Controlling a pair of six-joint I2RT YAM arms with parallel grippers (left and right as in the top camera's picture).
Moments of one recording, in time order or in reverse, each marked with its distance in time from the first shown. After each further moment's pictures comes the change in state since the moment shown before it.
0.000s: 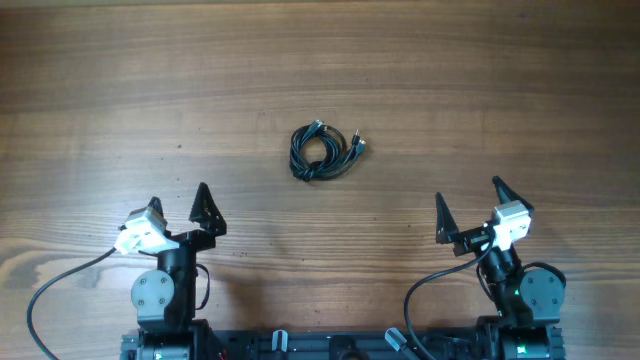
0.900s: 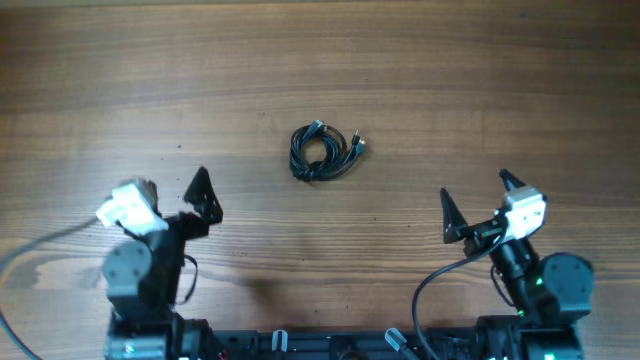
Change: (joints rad) left arm 0.000 0.383 0.428 -0.206 0.099 0.027; right arm 0.000 0.238 0.374 -0.299 -0.039 -0.021
